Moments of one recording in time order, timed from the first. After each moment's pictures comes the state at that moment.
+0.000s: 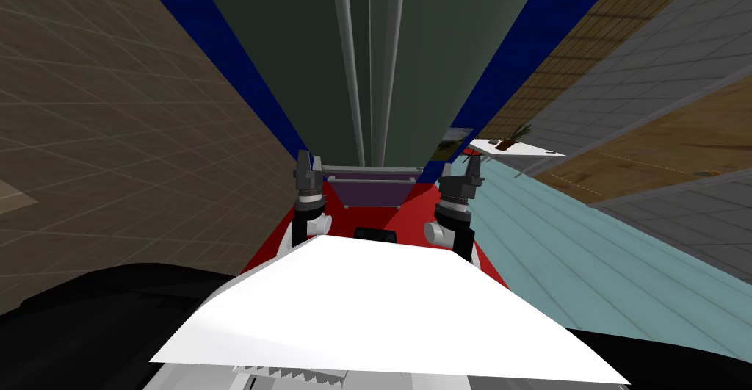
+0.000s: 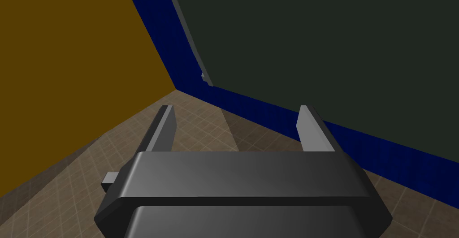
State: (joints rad) left arm 0.51 0.04 0.00 -2.32 -0.05 -0.57 -0.16; right arm 0.45 -0.01 0.04 -2.35 0.00 -0.42 -0.04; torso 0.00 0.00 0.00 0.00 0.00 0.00
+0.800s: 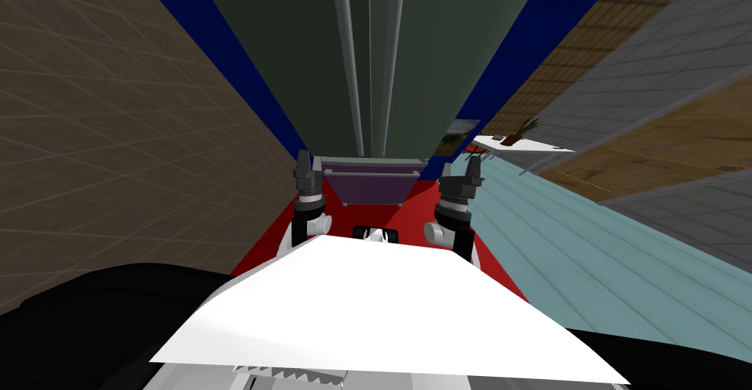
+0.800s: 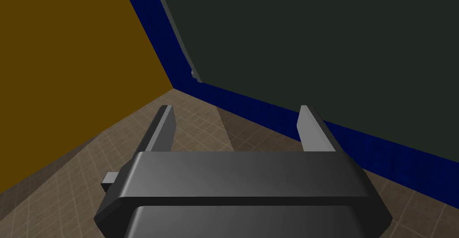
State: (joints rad) left arm 0.51 0.04 0.00 -2.32 -0.05 -0.57 -0.16; right arm 0.45 -0.01 0.04 -2.36 0.00 -0.42 -0.04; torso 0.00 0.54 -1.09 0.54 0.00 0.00
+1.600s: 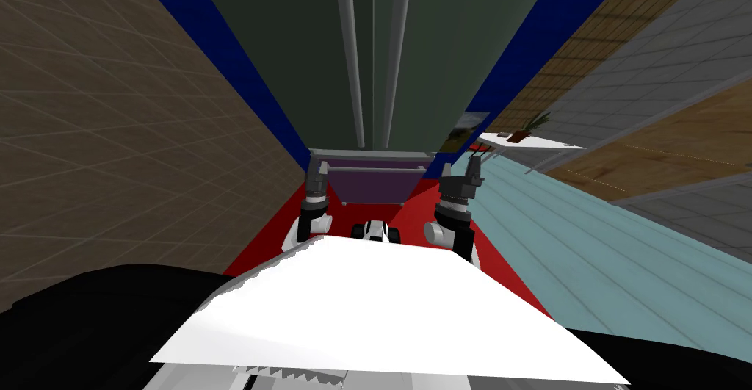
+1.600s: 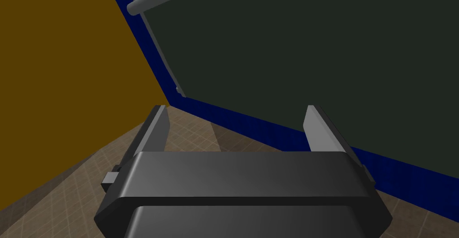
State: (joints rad) left arm 0.47 0.11 0.00 -2.19 -0.05 -0.65 -0.17; right arm 0.45 -0.01 0.04 -2.35 0.00 -0.42 -0.04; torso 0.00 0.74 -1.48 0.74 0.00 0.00
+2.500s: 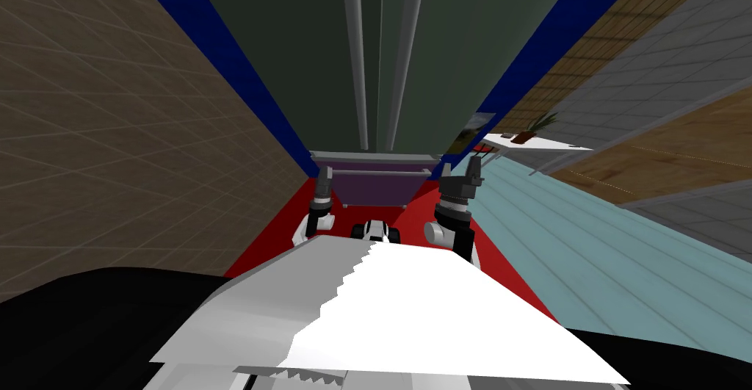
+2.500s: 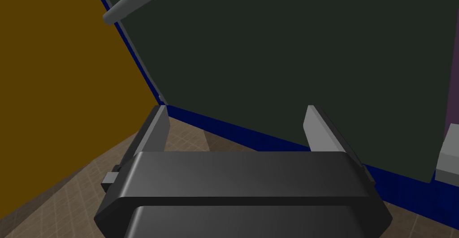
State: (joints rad) left arm 0.39 0.15 0.02 -1.94 -0.05 -0.79 -0.18; right arm 0.45 -0.01 0.04 -2.35 0.00 -0.42 -0.04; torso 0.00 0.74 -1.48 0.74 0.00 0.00
